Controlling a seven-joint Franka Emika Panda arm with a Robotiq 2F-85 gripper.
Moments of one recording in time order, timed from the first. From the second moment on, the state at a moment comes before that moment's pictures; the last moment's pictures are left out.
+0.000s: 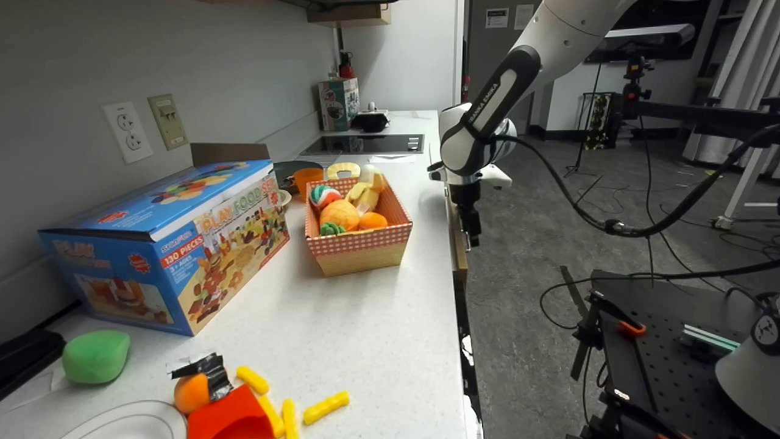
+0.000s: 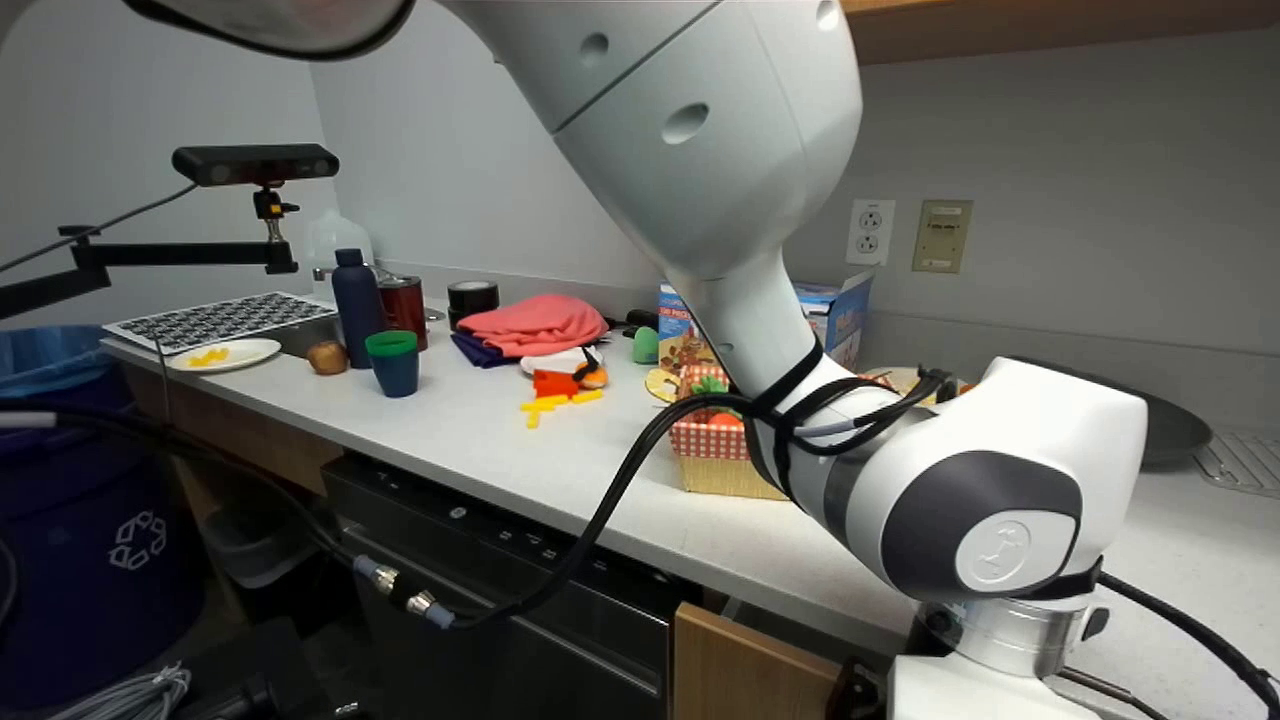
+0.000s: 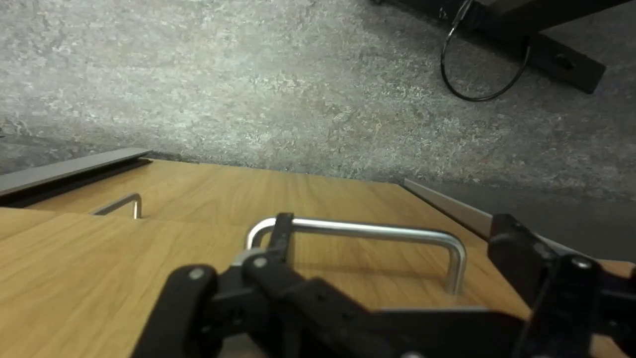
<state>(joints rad) -0.45 0.60 -0.08 -1.95 -0.07 2.40 -0.90</state>
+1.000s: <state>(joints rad) -0.49 0.50 0.01 -2.09 0.07 2.66 -0.97</state>
